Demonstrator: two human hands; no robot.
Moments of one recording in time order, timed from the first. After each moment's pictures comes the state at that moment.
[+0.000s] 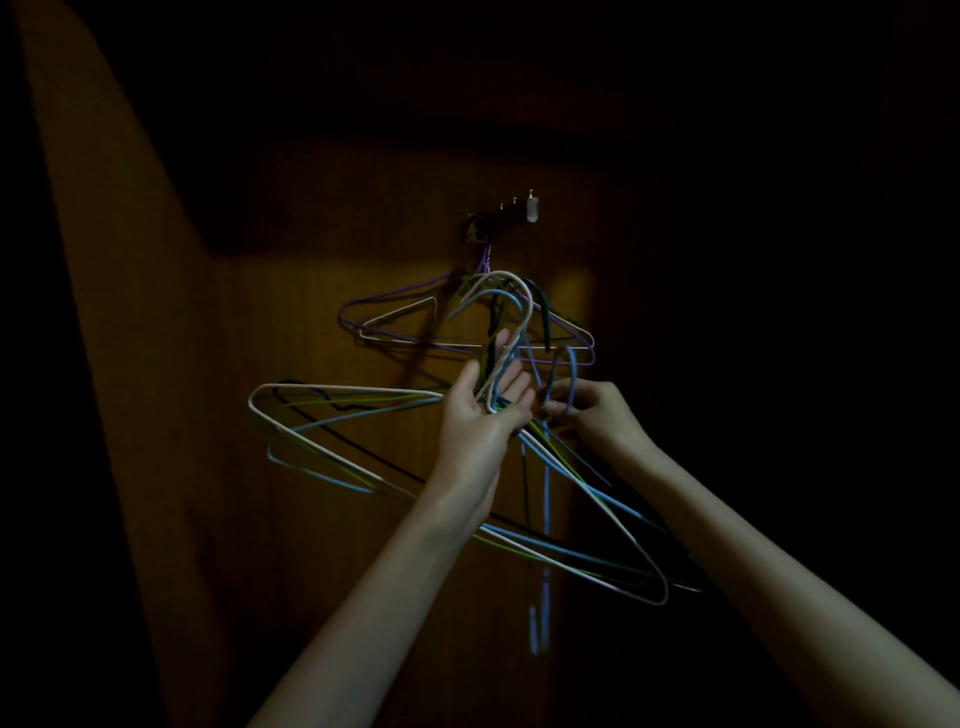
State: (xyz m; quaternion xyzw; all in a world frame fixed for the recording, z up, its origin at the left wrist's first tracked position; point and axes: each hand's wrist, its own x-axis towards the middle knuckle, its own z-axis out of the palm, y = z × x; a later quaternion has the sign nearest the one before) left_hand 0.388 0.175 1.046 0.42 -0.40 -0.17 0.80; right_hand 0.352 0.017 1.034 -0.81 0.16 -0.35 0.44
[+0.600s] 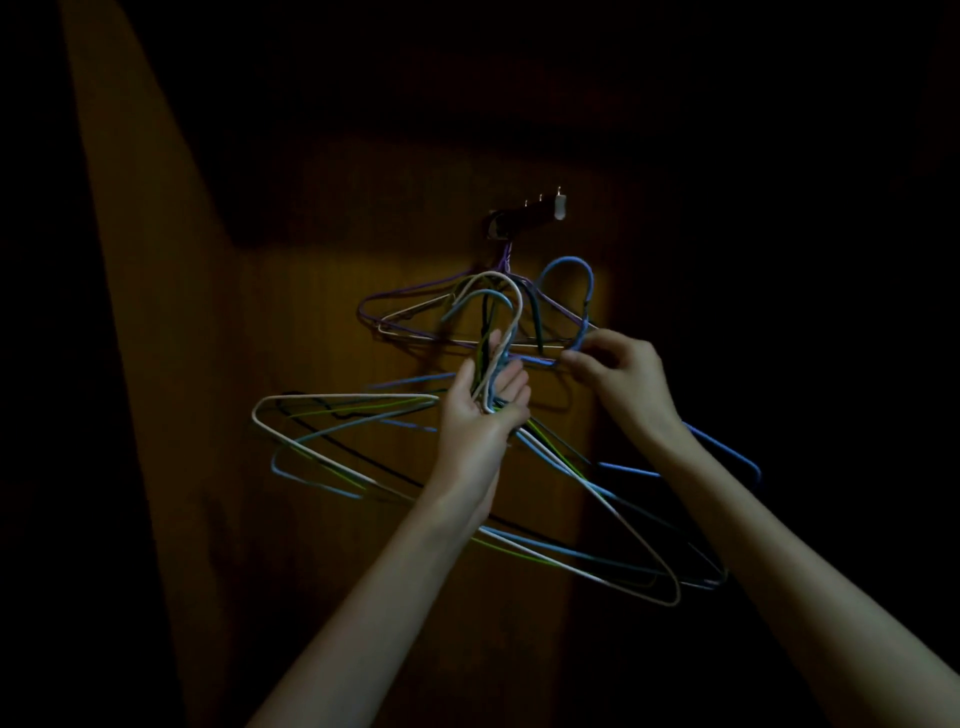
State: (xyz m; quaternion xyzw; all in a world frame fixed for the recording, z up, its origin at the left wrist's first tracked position) left_hand 0.401 0.188 1.045 0.43 -0.36 -0.17 0.81; right_hand 0.348 0.044 1.069 -0.81 0.10 -0.49 0.31
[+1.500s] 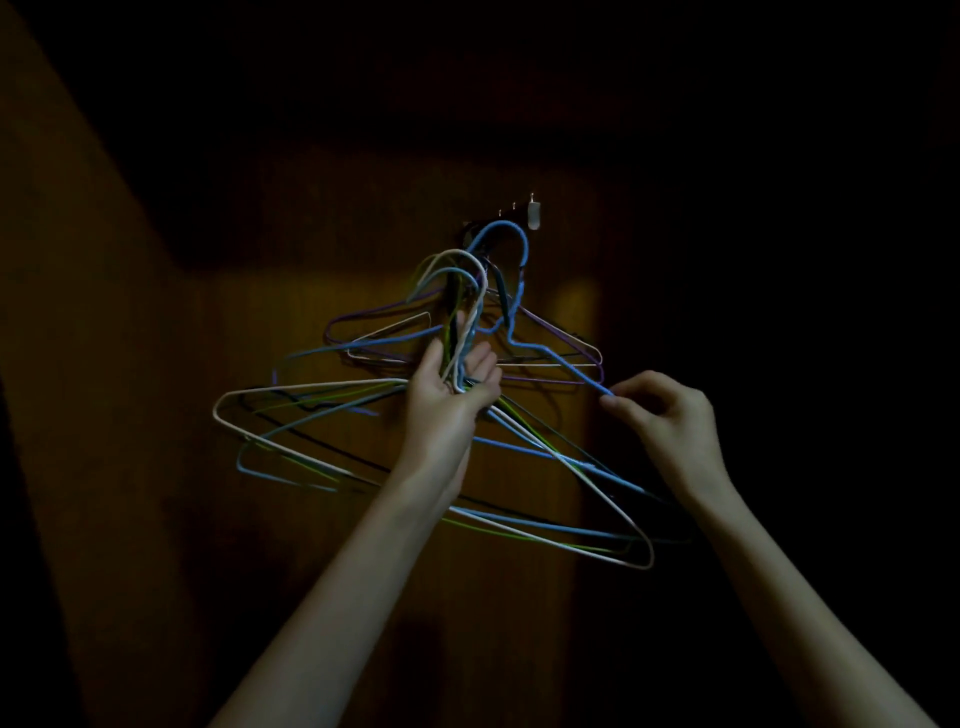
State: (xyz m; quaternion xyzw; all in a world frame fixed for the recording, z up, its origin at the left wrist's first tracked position) left_hand 0.444 0.143 1.071 0.43 -0.36 -0.14 0.81; right_hand 0.334 -0.022 1.042 -0.77 0.13 -0.55 0.29
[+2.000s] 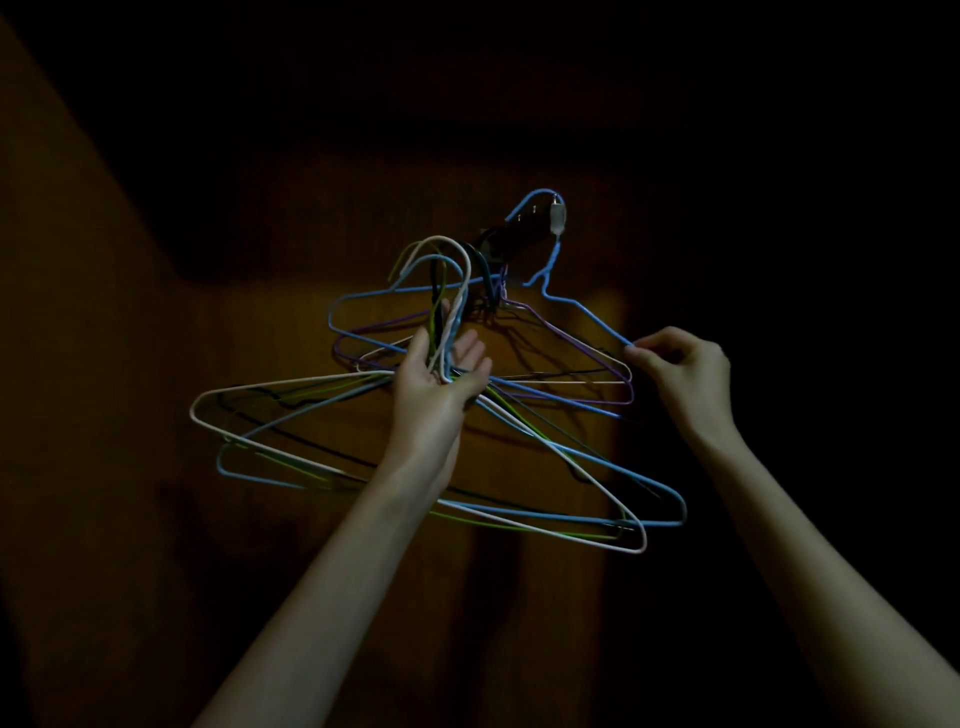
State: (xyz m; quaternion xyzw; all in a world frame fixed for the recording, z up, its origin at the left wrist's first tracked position) left_hand 0.495 0.120 1.081 0.43 -0.36 -0.10 0.82; right_hand 0.396 -0.090 1.081 -0.74 0.19 -0.59 0.26
